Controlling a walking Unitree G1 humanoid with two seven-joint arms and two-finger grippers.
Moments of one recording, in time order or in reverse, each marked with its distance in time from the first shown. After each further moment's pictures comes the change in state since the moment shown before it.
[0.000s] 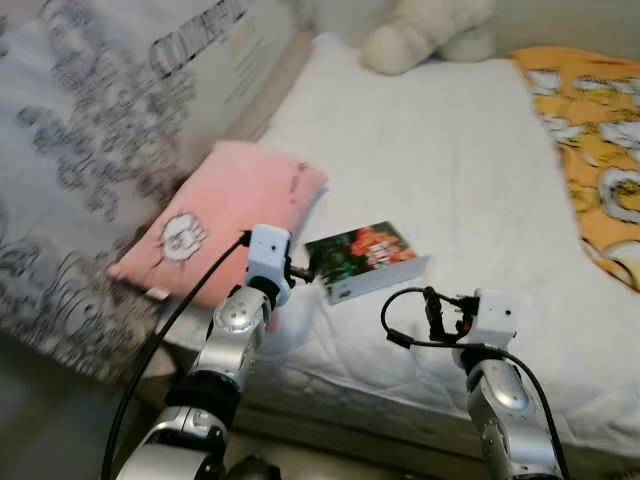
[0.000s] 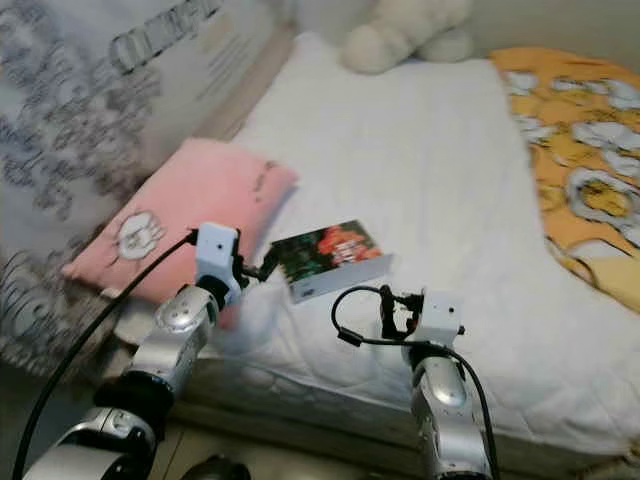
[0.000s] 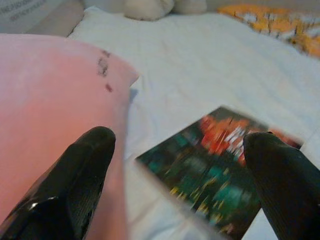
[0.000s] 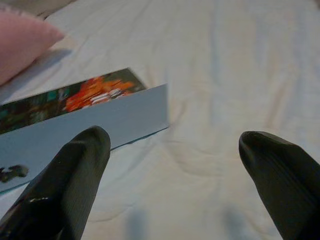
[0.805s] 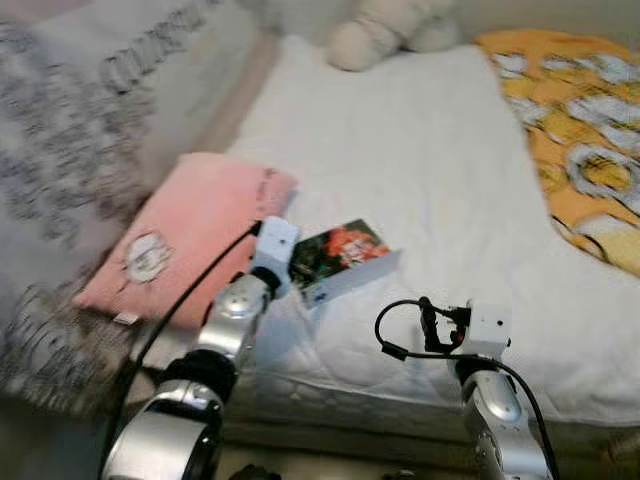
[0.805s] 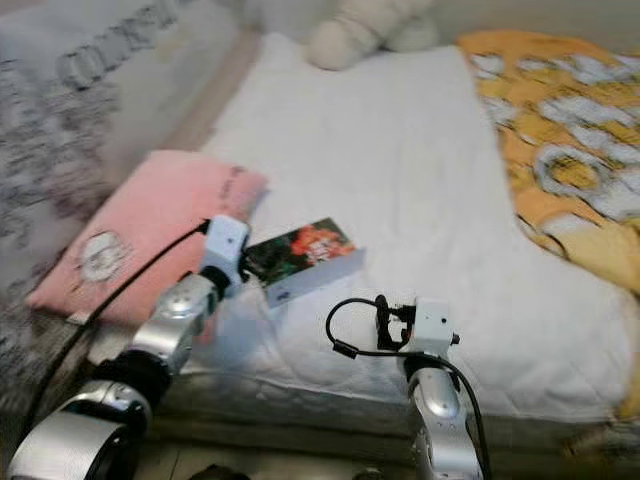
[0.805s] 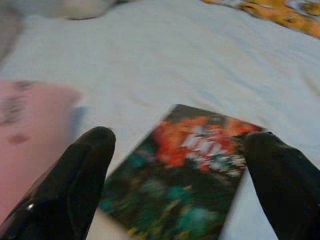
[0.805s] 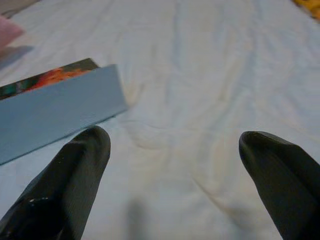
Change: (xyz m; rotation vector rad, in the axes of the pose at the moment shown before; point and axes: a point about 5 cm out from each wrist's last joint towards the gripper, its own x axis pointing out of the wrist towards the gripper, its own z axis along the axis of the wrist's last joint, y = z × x) left arm 0.014 0.002 0.007 0.109 0.047 -0.080; right arm -0.008 0.002 -0.012 -0.028 0.006 -0.014
